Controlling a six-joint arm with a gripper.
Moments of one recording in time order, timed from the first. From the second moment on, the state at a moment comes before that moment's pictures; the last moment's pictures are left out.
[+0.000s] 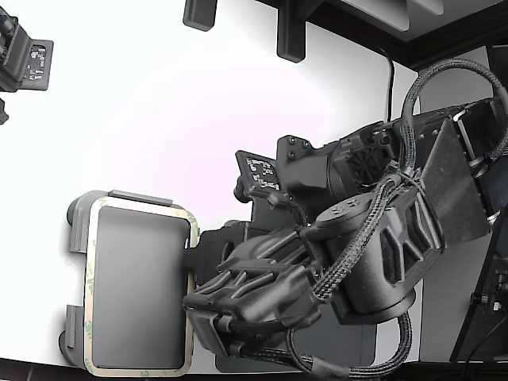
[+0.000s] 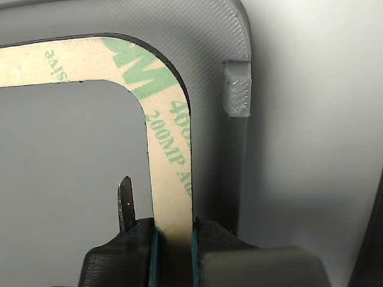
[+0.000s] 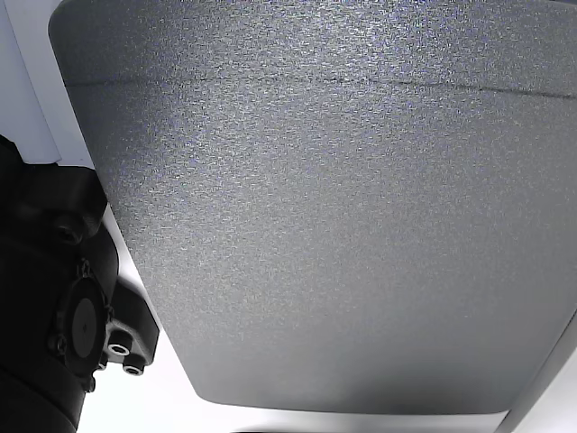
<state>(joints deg) 31.4 80.7 76.6 94.3 7.4 124.0</state>
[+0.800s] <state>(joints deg) 30.3 79.5 77.2 94.3 5.7 125.0</state>
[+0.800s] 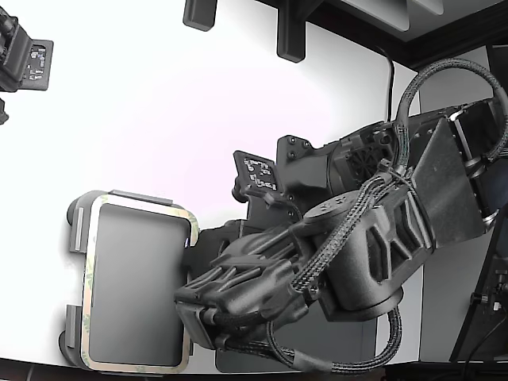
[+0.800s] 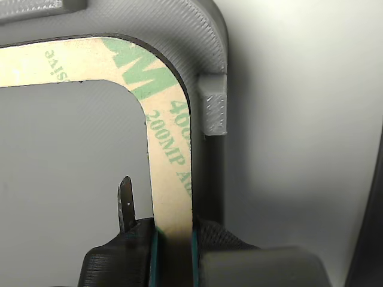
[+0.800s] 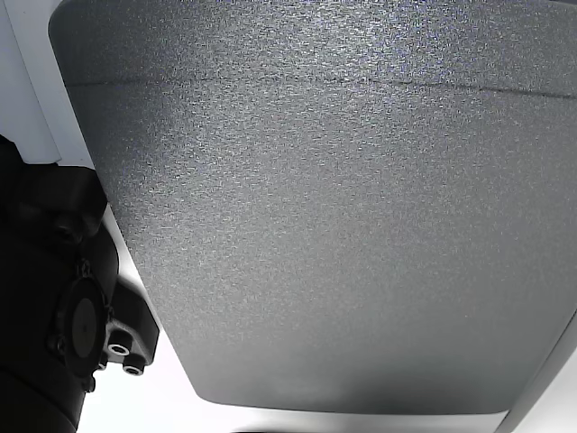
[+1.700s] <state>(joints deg) 29.4 78.3 77.2 94.3 4.6 123.6</state>
